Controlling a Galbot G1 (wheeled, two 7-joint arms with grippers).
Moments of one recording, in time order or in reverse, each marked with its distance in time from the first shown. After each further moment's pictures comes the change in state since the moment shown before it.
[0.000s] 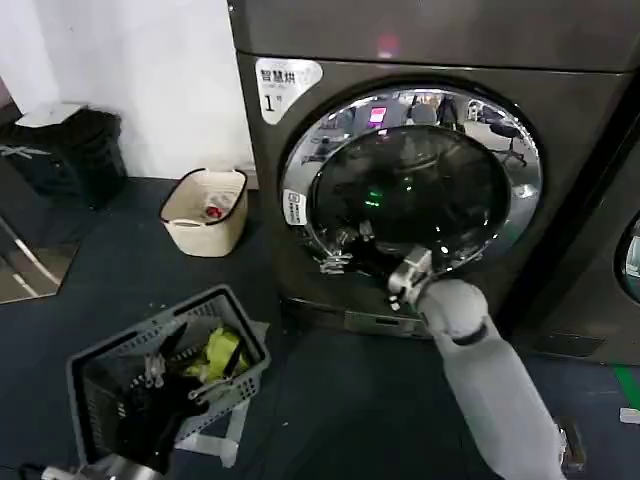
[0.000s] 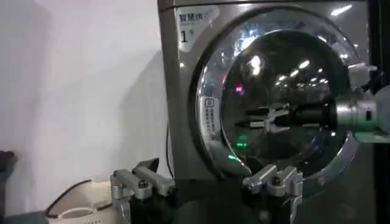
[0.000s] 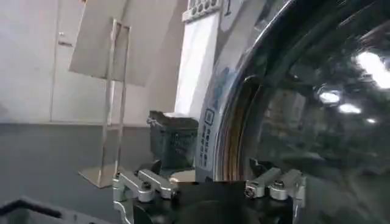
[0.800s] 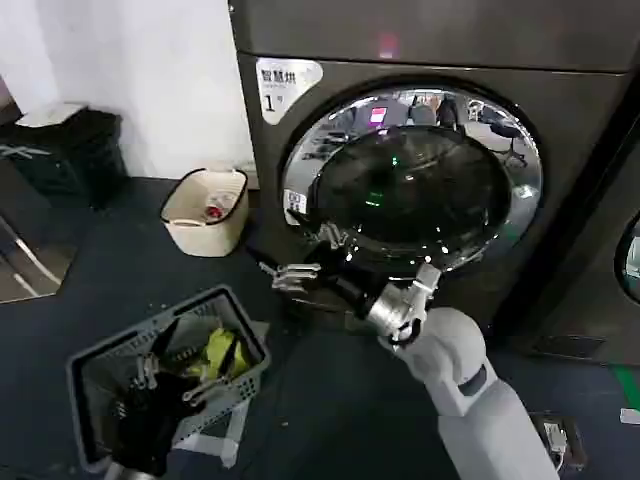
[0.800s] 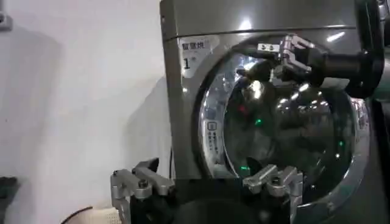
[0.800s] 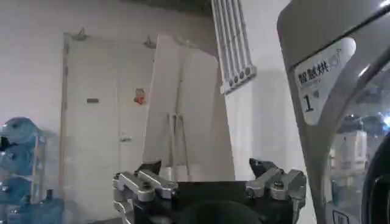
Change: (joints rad) left arm 0.012 -0.012 0.003 0.032 -0.036 -0.192 0.005; right arm -0.239 -0.017 0.096 0.478 0.301 -0.137 0.047
